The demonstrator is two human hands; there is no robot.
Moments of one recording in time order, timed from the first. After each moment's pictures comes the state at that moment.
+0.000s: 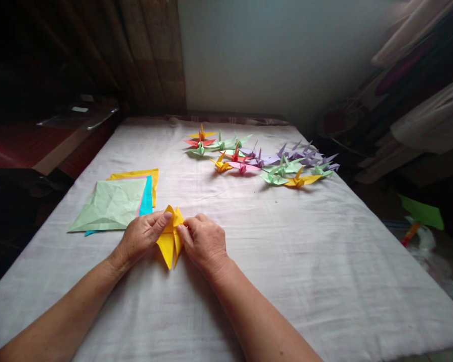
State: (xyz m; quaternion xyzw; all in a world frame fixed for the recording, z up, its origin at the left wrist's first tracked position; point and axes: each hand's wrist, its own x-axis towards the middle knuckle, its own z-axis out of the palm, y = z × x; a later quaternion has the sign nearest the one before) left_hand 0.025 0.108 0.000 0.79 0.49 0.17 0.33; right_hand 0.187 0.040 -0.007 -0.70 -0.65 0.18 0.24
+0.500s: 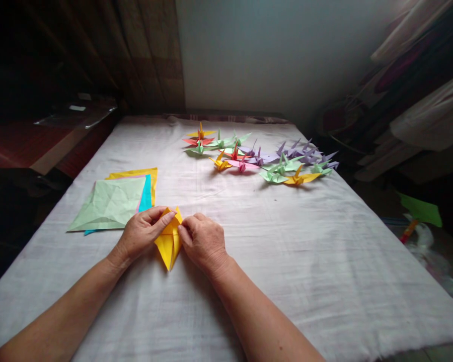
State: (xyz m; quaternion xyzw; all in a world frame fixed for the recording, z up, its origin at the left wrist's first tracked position) left_hand 0.028 0.110 -0.013 0.74 0.48 0.26 0.40; right_hand 0.188 0.043 -0.010 -0.69 -0.67 0.17 0.24
